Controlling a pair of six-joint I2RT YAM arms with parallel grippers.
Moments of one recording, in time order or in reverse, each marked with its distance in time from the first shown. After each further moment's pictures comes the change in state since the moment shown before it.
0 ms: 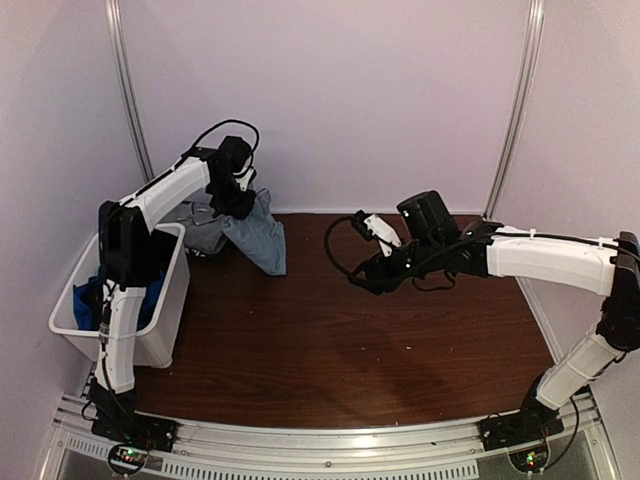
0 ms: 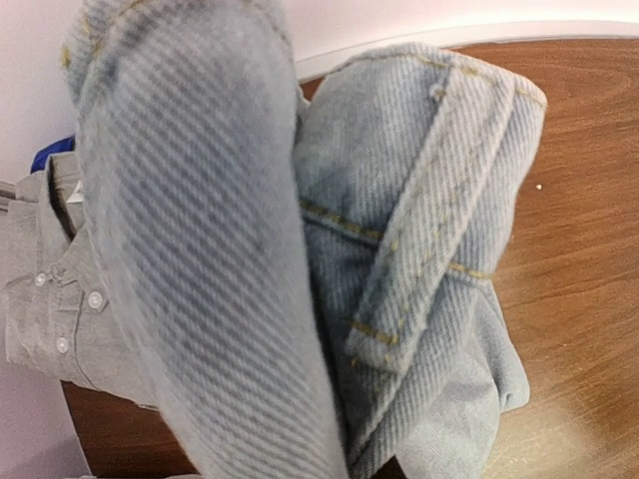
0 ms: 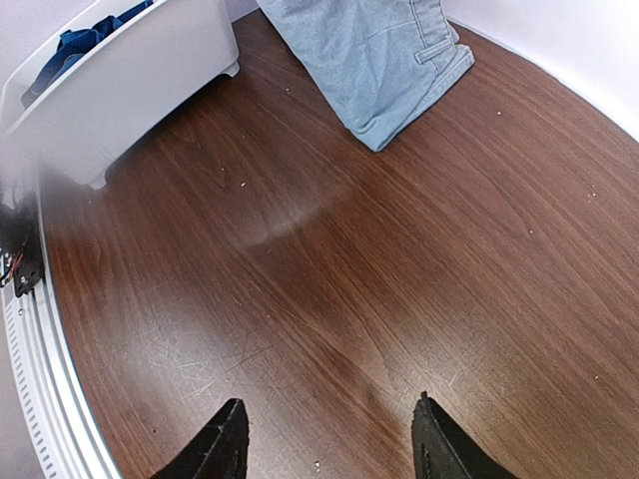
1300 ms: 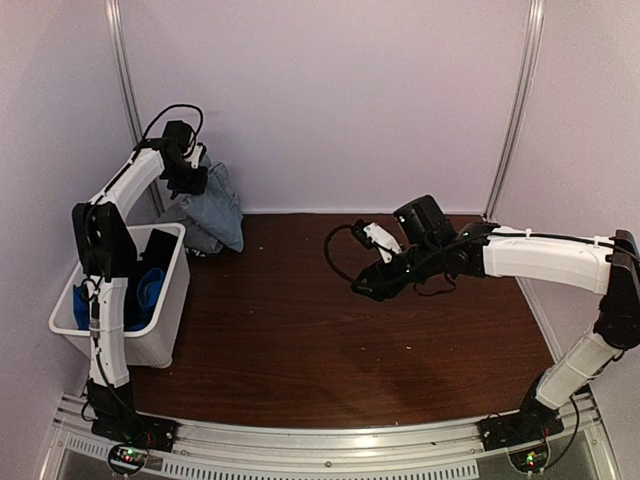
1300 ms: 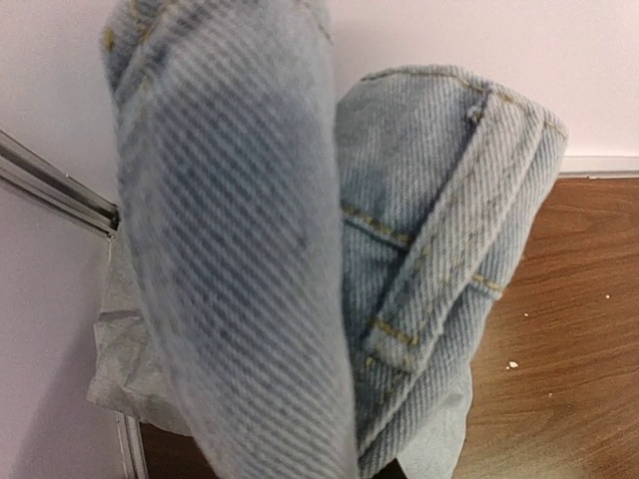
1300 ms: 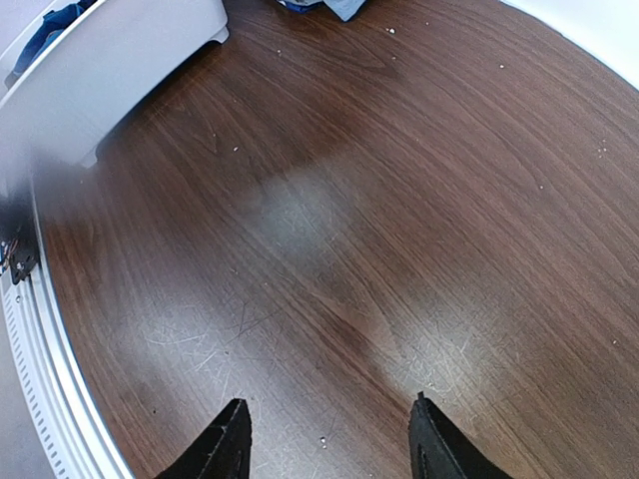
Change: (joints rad) left arm 0.259 0.007 0.121 0.069 0.128 0.086; right arm -0.002 0.019 0.003 -0.066 0.000 0.028
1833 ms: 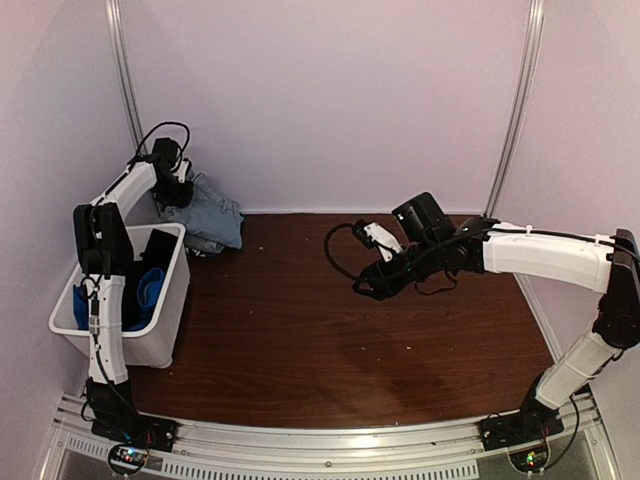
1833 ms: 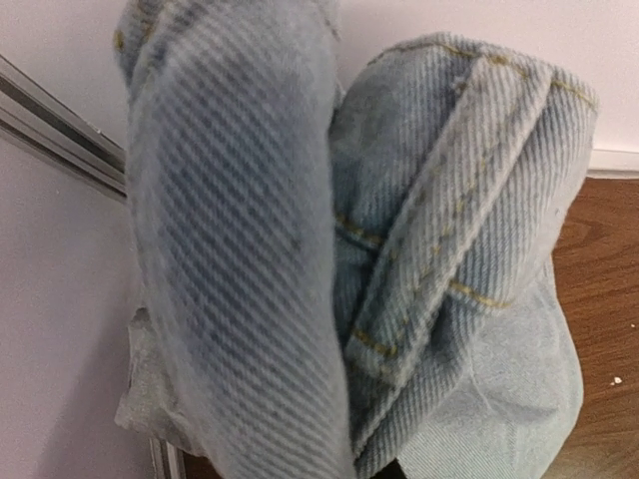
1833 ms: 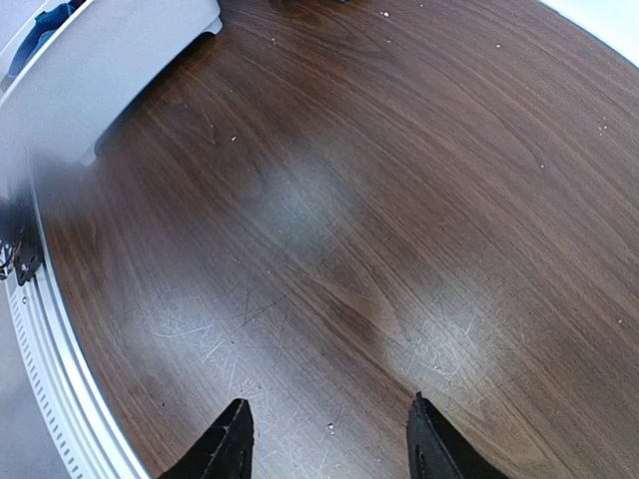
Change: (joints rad) left arm 0.118 0.070 -0.068 0.105 -0.015 0.052; right arm 0.000 0.005 0.032 -0.071 0.000 0.031
